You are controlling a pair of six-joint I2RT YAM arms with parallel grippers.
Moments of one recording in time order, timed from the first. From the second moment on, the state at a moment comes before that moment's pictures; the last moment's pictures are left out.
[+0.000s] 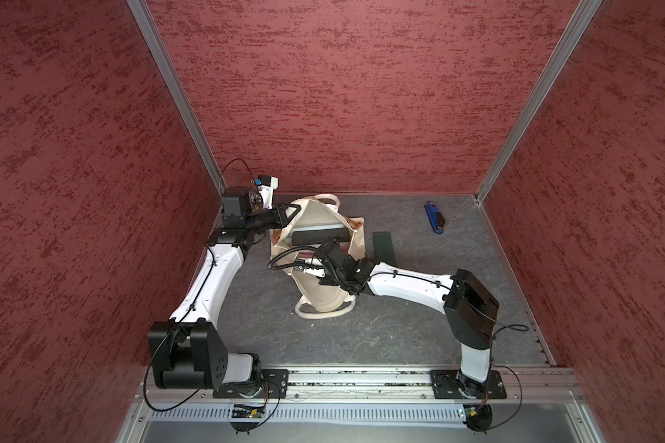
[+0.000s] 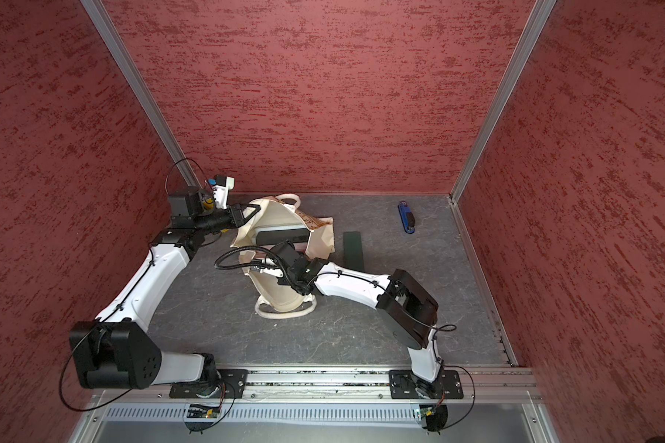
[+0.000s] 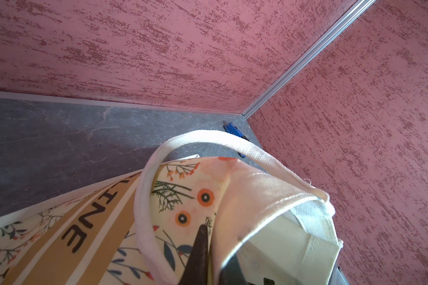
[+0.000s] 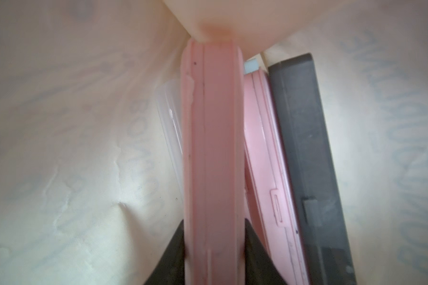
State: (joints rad) left arm 0.00 1.36 1.18 -0.22 0.75 -0.37; right arm 0.99 1.91 1.43 -0.24 0.24 -0.65
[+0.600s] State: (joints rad) left arm 0.01 1.34 1.16 -0.22 0.70 -0.39; right arm 0.98 1.84 1.42 -0.27 0.17 -0.54
